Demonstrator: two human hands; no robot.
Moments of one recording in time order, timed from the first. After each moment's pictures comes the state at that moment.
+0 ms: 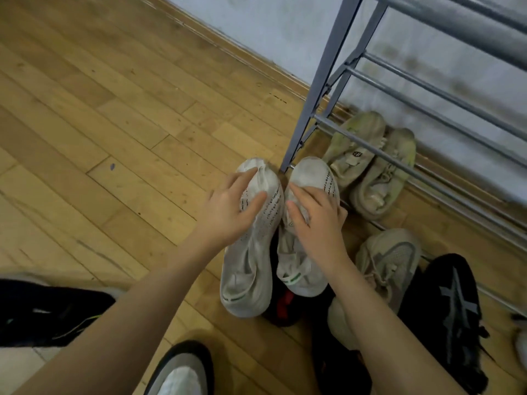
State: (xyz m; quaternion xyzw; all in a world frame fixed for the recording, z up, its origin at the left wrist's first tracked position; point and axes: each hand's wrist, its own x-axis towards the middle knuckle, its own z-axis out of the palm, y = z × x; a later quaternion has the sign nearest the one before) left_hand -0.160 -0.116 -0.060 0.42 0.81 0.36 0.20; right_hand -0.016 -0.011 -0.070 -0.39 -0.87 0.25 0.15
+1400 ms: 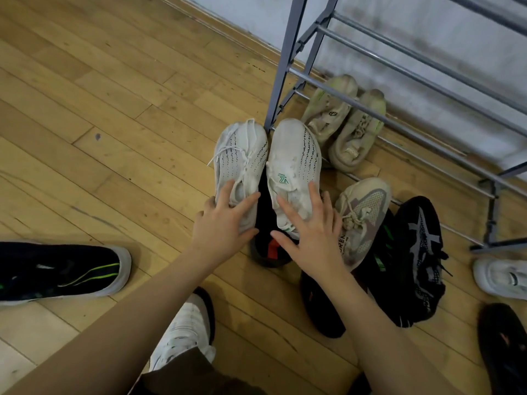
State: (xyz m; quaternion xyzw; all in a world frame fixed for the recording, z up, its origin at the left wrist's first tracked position) left_hand -0.090 -0.186 -0.093 0.52 0.84 0.11 0.12; right_hand 0.078 -0.087 -0.096 -0.36 -0.93 0.07 0.07
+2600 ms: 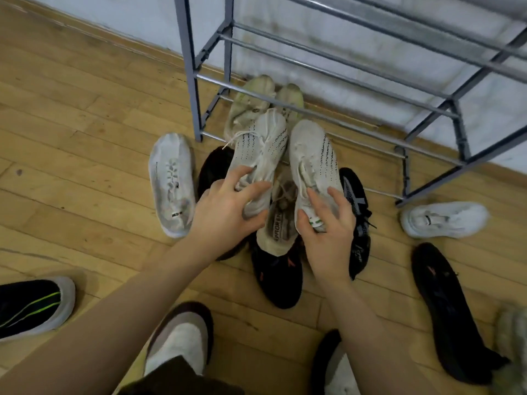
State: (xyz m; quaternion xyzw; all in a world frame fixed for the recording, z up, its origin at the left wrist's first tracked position) left_hand -0.013 -0.142 -0.018 0.66 0.69 0.26 0.09; right_hand 0.174 -0.097 -0.046 -0.53 -0.73 0.20 0.38
